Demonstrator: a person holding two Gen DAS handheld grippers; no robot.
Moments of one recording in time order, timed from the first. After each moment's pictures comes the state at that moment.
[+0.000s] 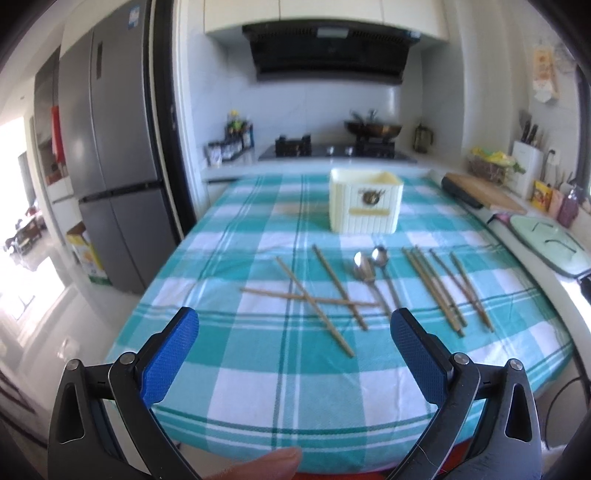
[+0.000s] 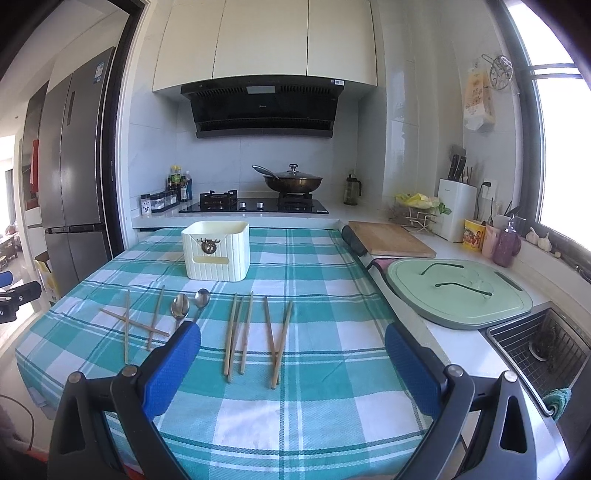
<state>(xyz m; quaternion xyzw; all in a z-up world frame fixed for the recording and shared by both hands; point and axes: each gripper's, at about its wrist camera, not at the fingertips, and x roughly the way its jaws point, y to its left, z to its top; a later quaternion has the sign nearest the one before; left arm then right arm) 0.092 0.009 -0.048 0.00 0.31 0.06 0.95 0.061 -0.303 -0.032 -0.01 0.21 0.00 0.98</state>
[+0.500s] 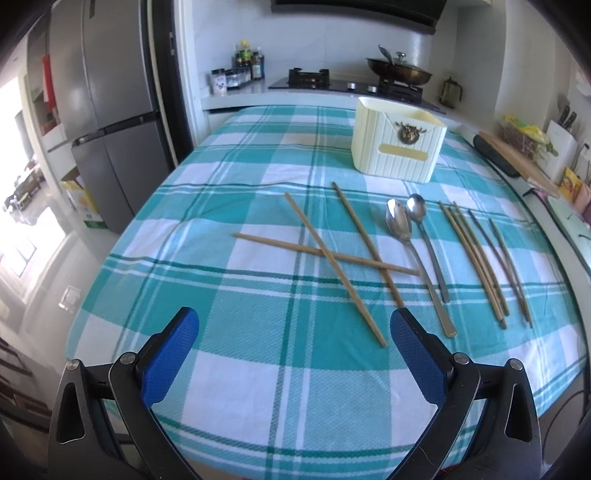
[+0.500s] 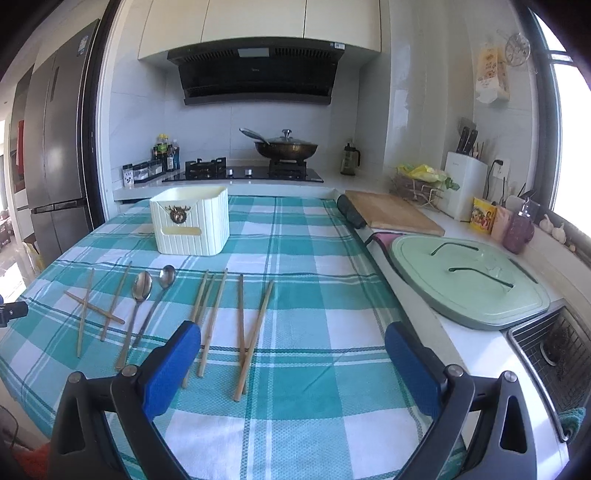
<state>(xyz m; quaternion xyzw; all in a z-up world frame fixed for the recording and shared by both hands) 0.163 0.027 -0.111 -0.04 0.40 0.07 0.91 0.147 -0.327 -0.076 -0.02 0.27 0.00 0.96</state>
